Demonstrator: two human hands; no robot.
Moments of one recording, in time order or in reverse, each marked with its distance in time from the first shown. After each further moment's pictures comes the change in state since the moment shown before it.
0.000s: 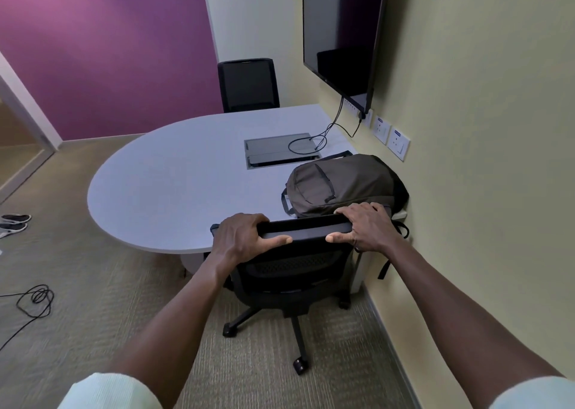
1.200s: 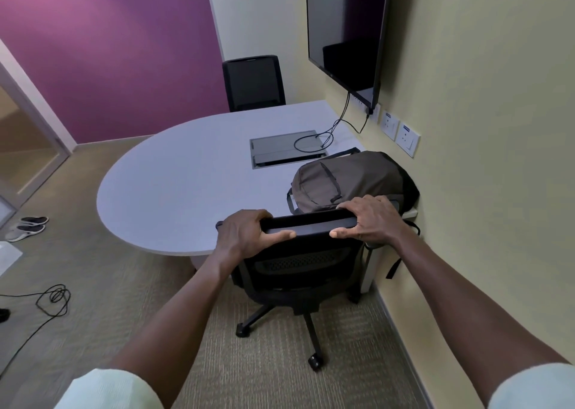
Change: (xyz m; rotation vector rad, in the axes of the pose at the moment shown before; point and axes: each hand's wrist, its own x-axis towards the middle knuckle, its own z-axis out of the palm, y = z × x) left_hand 0.020 0.001 0.001 -0.017 -0.040 -0.048; right_hand 0.020 0.012 -0.006 0.004 0.011 -0.061
